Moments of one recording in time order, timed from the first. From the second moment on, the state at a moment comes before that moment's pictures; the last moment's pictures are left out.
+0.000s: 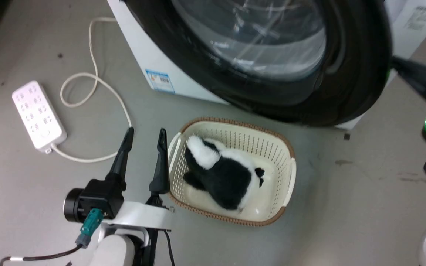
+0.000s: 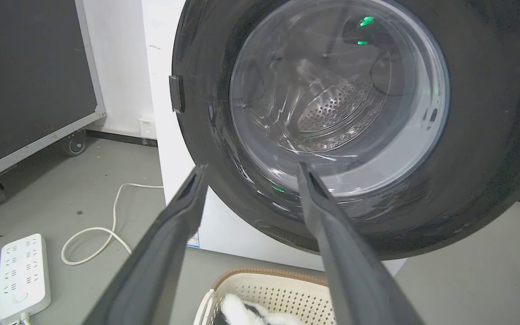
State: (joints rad) left arm -0.19 0.05 -0.18 0.02 -0.21 0.05 -0.26; right arm -1.05 -0.06 -0.91 0.72 0.74 0.13 1.17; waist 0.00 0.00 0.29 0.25
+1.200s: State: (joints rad) left arm -0.06 0.05 -0.19 0.08 -0.20 0.01 -0.26; right arm -0.53 -0.05 0.09 0.56 1.49 0.13 0.74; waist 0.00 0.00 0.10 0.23
